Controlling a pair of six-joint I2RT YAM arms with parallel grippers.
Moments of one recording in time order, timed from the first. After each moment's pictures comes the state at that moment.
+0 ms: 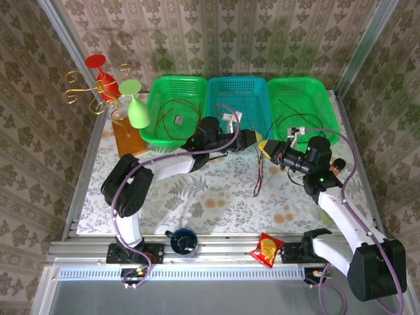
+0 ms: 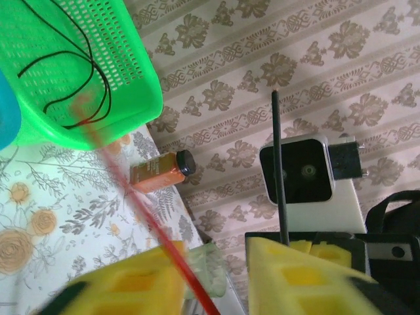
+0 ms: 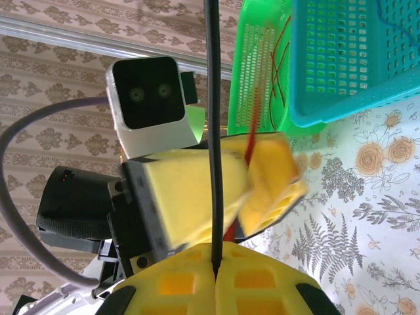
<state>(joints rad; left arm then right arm) -0.81 1.84 1.19 0.56 0.65 -1.07 0.12 0.99 0.58 0.22 -0.74 1.17</state>
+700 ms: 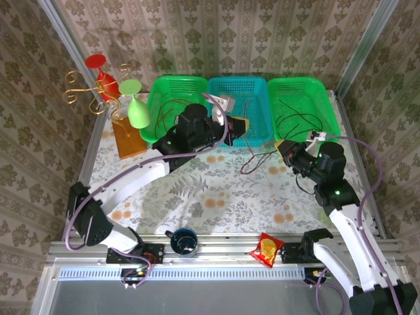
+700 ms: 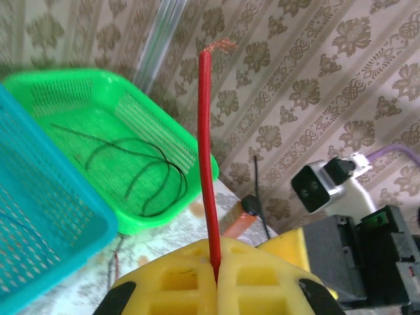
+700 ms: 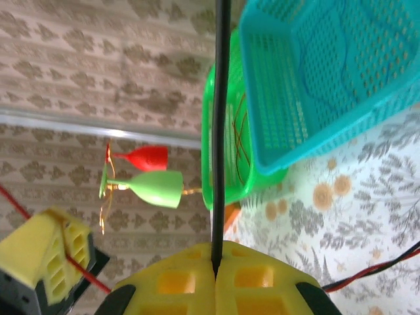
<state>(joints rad) -0.87 1.47 1.34 -0.02 0.27 -0.42 0.12 0.72 0.69 -0.20 -0.40 1.16</state>
